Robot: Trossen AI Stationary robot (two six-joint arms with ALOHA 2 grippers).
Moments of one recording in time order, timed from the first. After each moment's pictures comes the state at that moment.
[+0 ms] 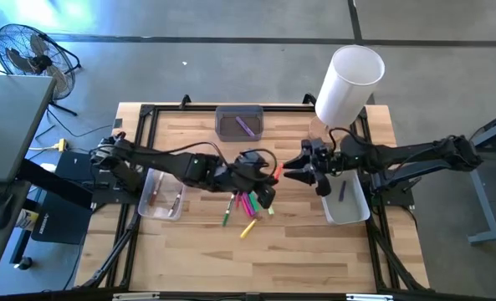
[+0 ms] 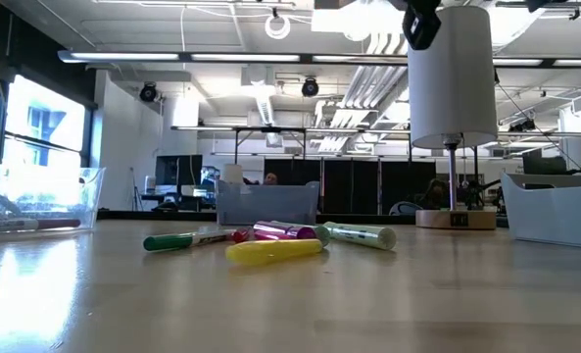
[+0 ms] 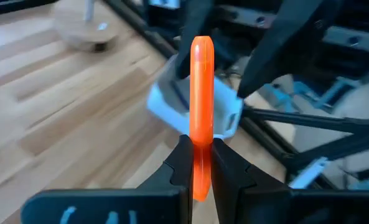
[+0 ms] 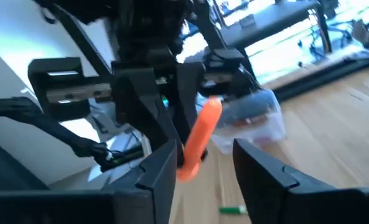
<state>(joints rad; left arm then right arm) -0.23 1.73 1.72 -0.51 -0.42 -0.84 0.03 0.98 0.68 0.26 -0.13 0.49</state>
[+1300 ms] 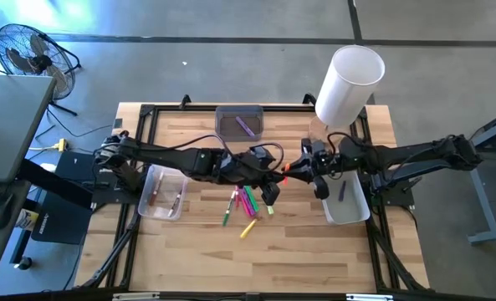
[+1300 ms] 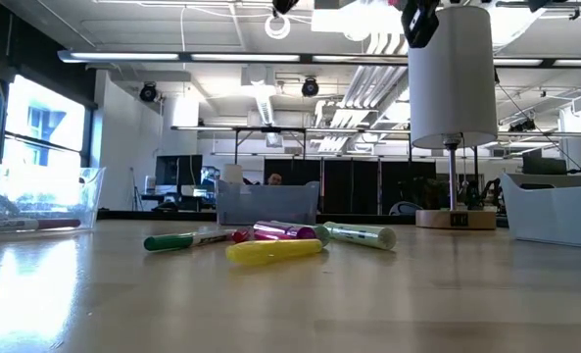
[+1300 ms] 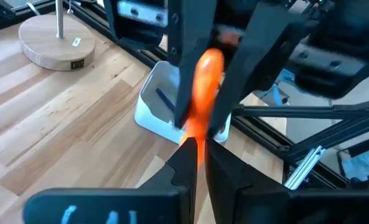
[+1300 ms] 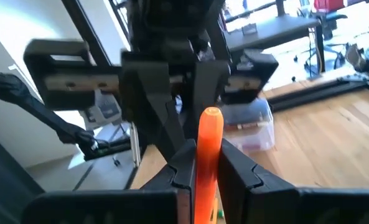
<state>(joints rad) -0.17 1.76 1.72 -0.41 -0.30 -0.68 0.04 0.99 0.68 0.25 -0.11 0.36</state>
